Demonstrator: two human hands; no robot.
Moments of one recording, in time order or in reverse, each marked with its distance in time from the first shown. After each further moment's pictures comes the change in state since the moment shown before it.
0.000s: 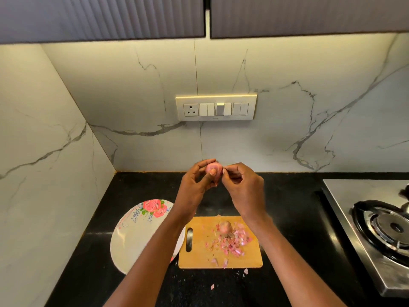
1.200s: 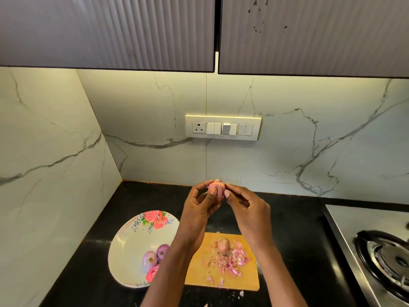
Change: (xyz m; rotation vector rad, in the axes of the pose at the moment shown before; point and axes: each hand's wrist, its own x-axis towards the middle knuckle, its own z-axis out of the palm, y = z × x) left_hand -0.036 0.014 0.026 -0.287 0.146 -0.078; right_hand -0.016 -0.021 -0.027 0.205 -0.098 0.082
